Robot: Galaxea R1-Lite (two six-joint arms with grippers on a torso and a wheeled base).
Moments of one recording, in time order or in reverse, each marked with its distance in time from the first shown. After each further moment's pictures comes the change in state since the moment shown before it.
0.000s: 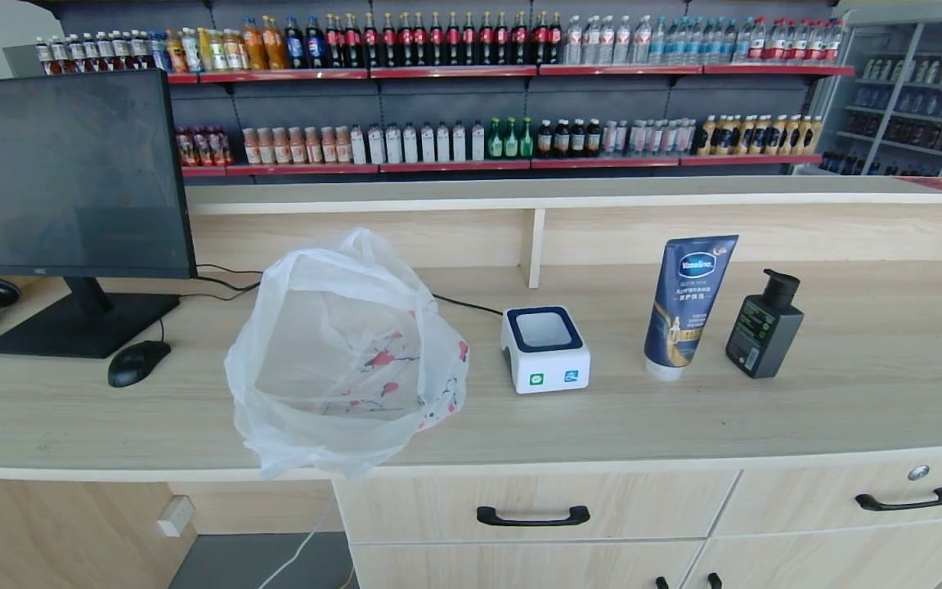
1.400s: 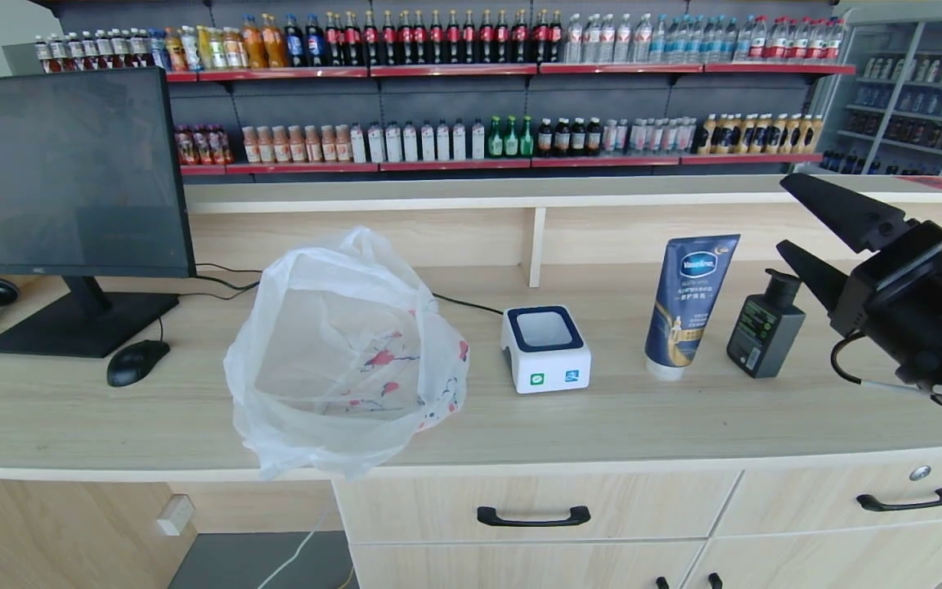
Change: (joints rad) left arm 0.000 0.000 0.000 0.000 0.000 0.000; right arm 0.154 1.233 -0.198 -1.303 -0.009 0.777
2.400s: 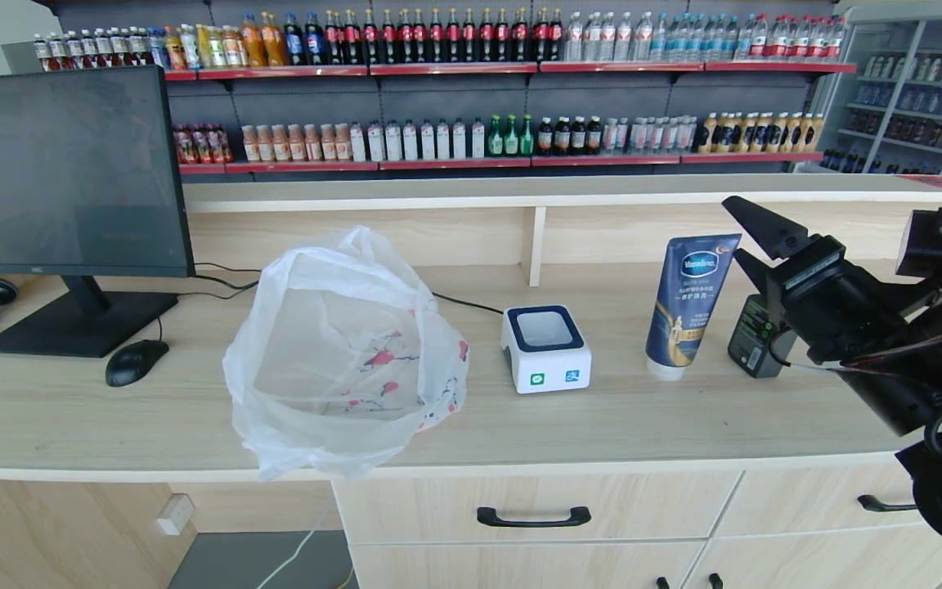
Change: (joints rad) left arm 0.000 0.000 0.000 0.000 0.000 0.000; right arm -0.046 0.267 -0.087 -0.187 0.000 0.000
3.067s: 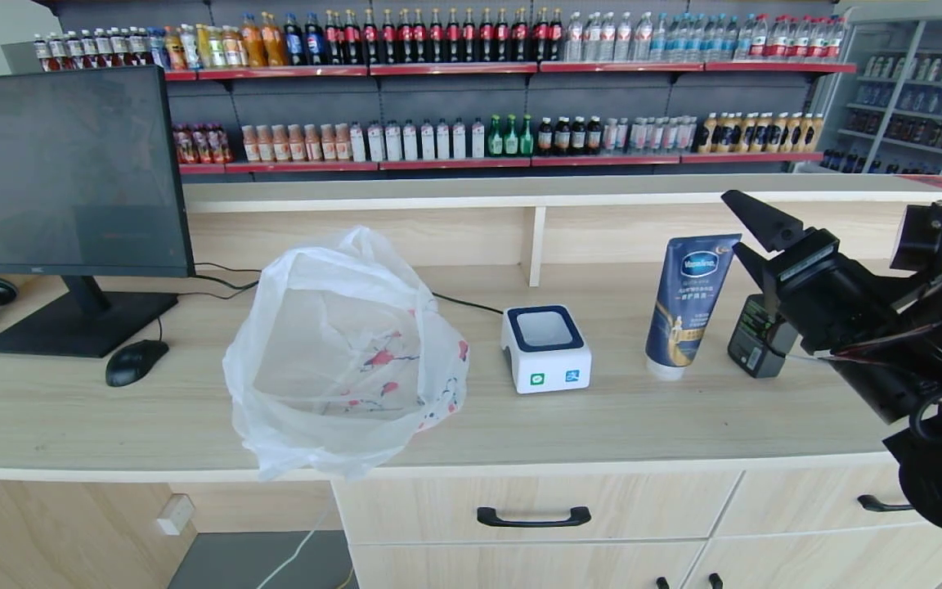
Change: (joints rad) left arm 0.000 0.000 0.000 0.000 -0.001 0.000; right arm -0.013 0.031 -0.040 0.000 0.000 0.003
